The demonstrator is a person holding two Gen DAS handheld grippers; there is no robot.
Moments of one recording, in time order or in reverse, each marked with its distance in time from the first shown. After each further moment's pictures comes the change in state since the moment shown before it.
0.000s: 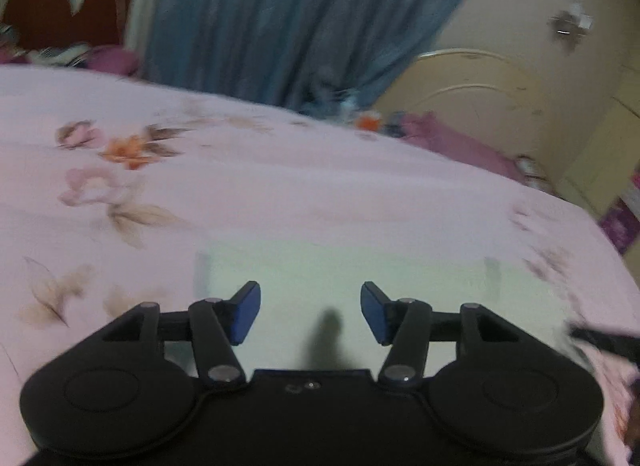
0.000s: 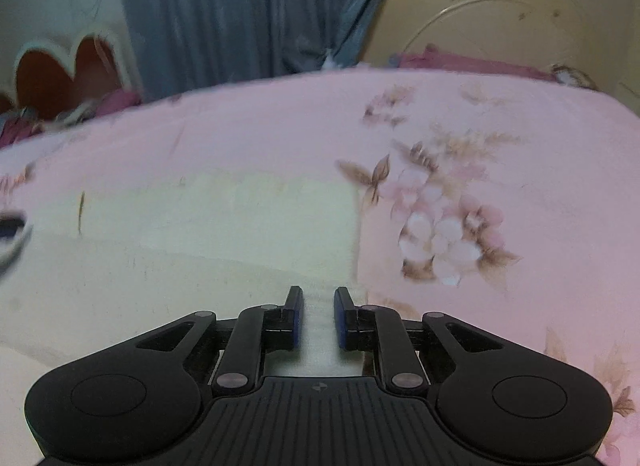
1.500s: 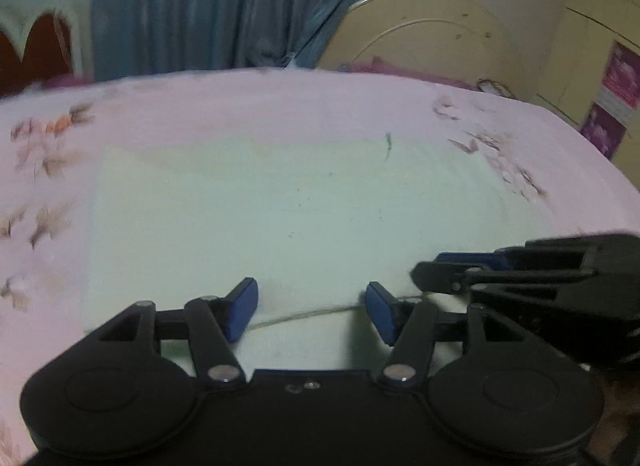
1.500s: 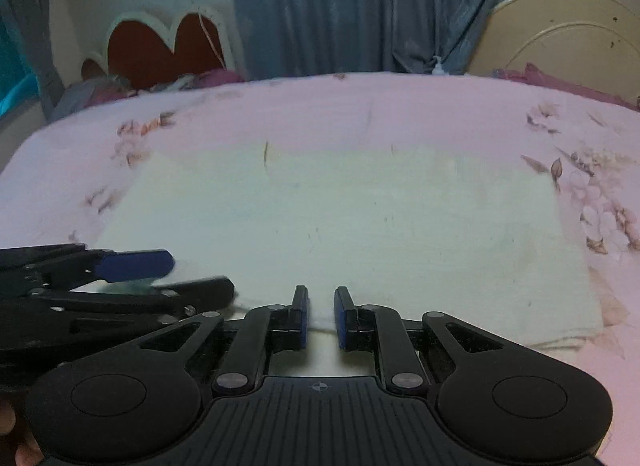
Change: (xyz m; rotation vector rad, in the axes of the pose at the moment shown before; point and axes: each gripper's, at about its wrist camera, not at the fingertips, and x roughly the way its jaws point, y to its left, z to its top) left arm -0.020 -0.087 -0.079 0.236 0.082 0.004; right arm -0.025 0.117 -0.057 -0.167 0.058 0.204
